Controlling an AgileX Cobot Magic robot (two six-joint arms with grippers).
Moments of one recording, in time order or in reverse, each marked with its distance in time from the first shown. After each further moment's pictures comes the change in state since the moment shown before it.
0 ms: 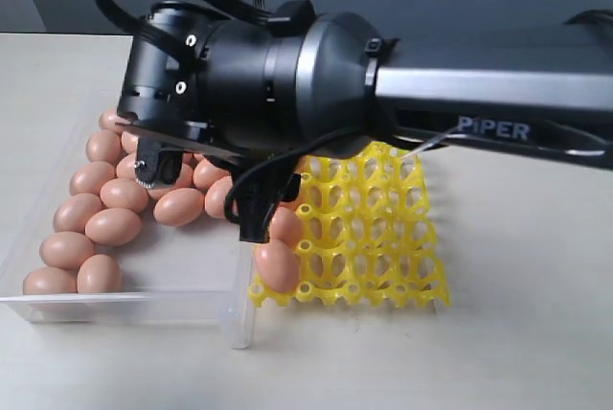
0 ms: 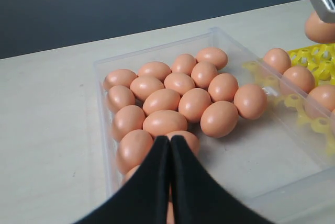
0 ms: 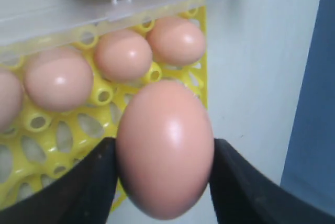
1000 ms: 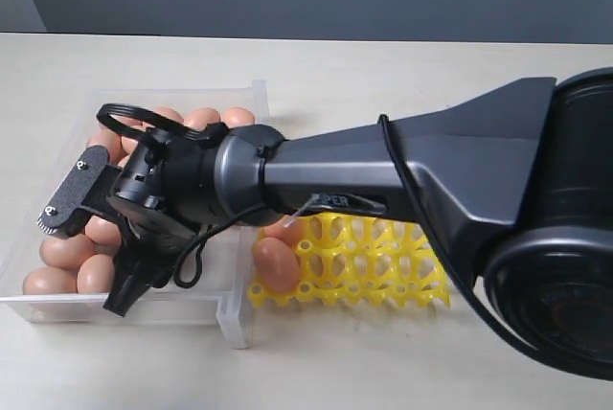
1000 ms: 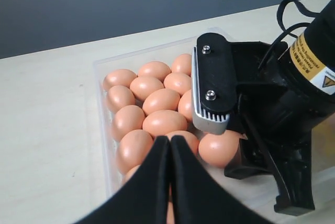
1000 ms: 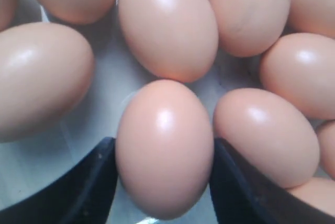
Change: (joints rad) left arm 0.000 0.000 0.000 0.000 0.000 0.000; right arm 0.004 0.254 -0.058 0.368 -0.600 0.143
